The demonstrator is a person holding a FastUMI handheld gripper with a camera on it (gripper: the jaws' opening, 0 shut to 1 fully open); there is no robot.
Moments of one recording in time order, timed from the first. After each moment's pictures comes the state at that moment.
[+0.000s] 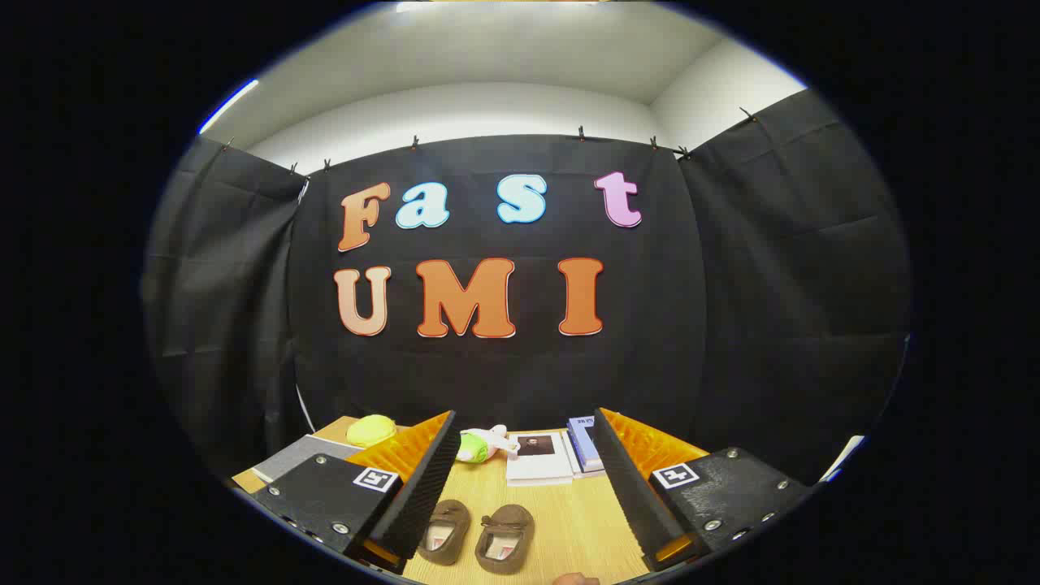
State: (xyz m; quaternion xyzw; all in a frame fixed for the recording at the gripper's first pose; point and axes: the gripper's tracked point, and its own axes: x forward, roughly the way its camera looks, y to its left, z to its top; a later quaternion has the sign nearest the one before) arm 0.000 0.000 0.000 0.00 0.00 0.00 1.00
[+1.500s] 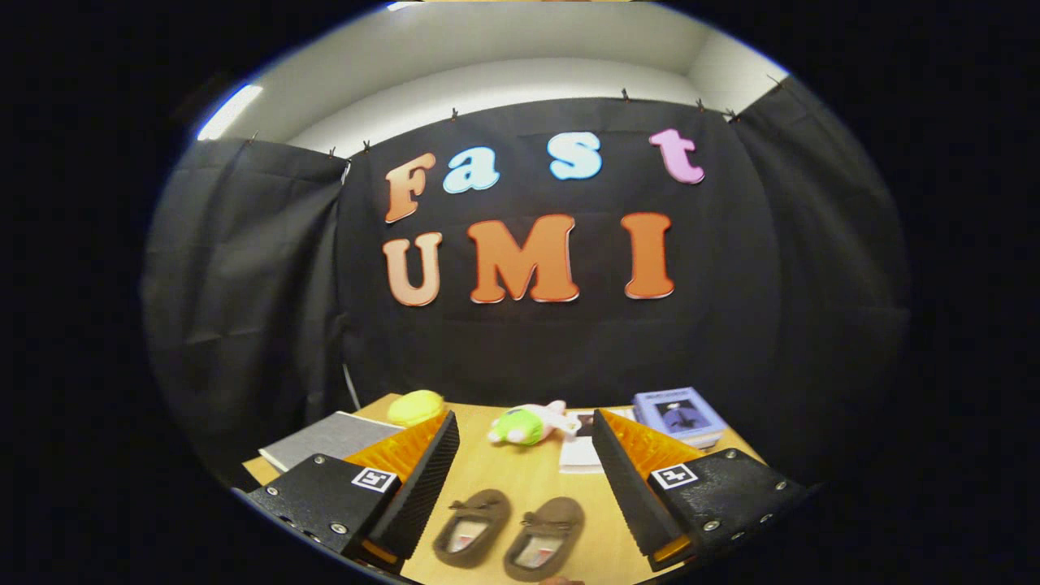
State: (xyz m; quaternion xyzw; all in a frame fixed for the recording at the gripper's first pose) arm 0.064 0.080 -0.084 0.04 0.07 0.15 0.99
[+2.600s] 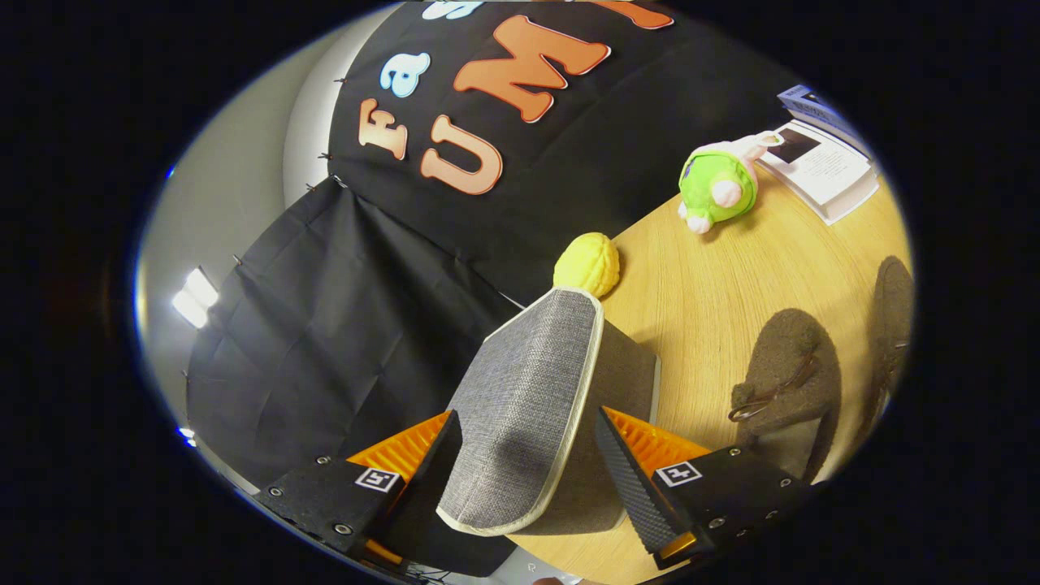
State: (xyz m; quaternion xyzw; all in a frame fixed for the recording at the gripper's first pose) arm 0.079 0.298 -0.267 0.33 0.33 0.36 0.81
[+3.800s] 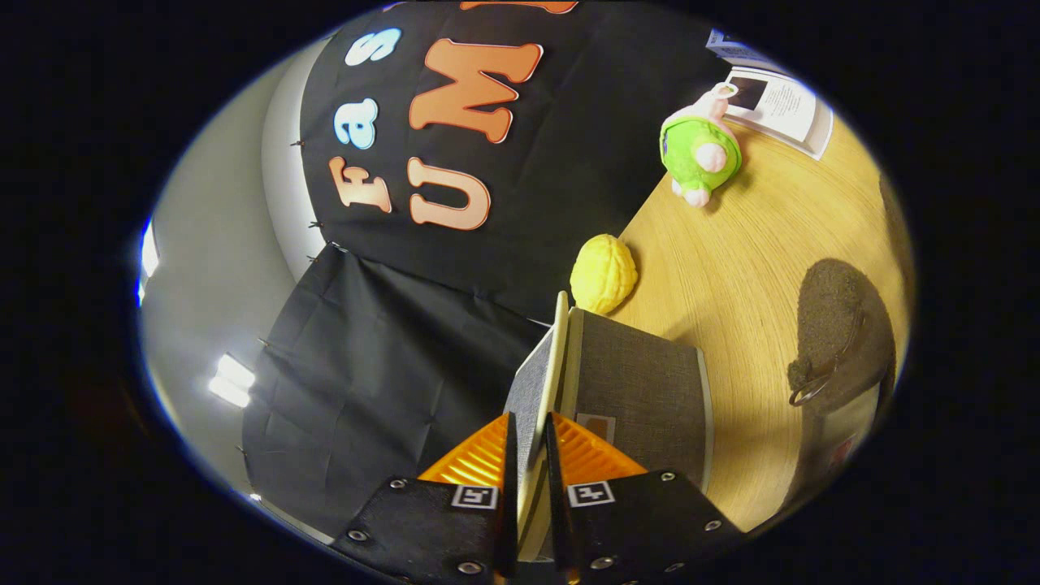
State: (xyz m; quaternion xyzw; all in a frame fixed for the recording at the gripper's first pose) arm 0.094 0.311 -0.244 0.46 0.33 0.33 0.76
